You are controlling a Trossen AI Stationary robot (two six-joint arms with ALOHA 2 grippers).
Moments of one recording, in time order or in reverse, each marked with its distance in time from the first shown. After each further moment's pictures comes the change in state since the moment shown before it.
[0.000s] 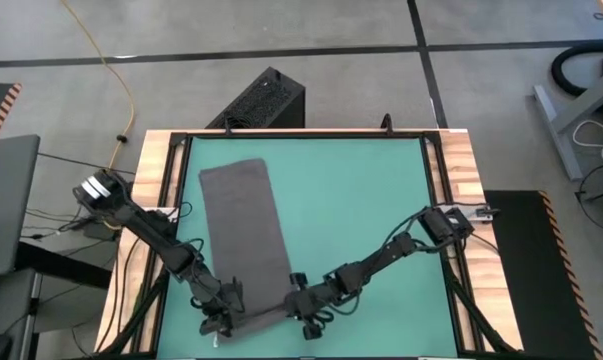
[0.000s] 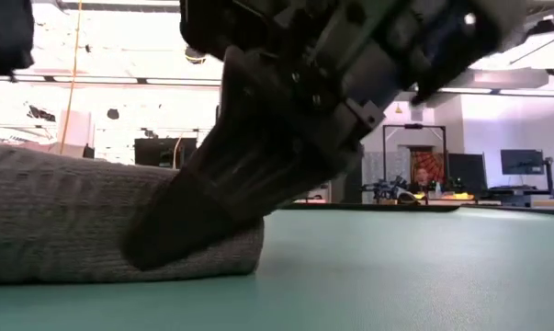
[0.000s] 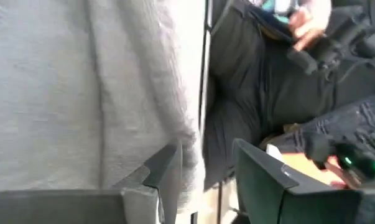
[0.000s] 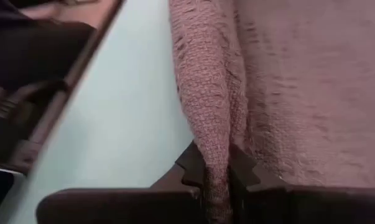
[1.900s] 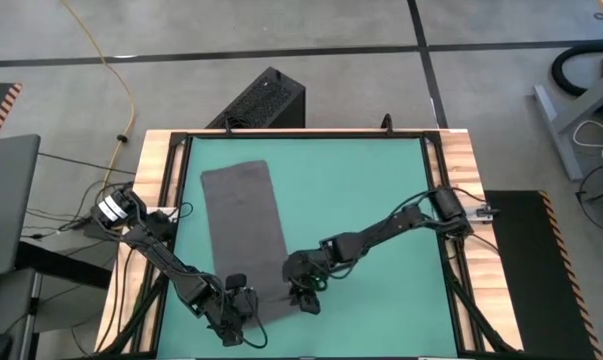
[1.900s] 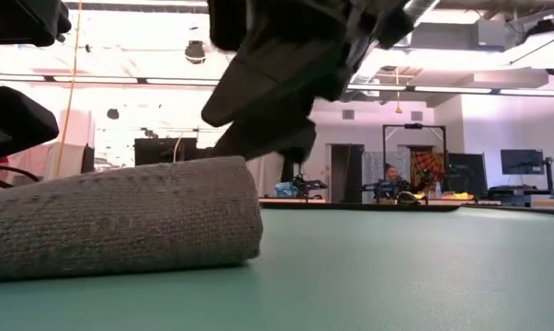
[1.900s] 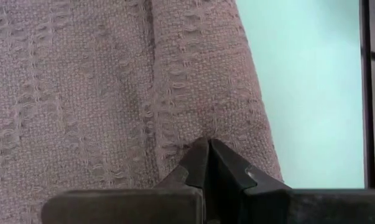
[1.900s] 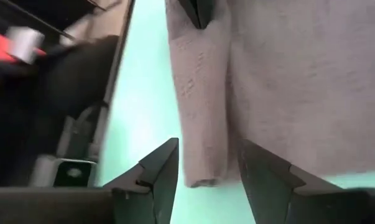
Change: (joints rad) left arm -0.077 0.255 0.429 -0.681 -0.498 0.331; right arm -0.156 -0.173 -0.005 -0.187 -0.288 0.163
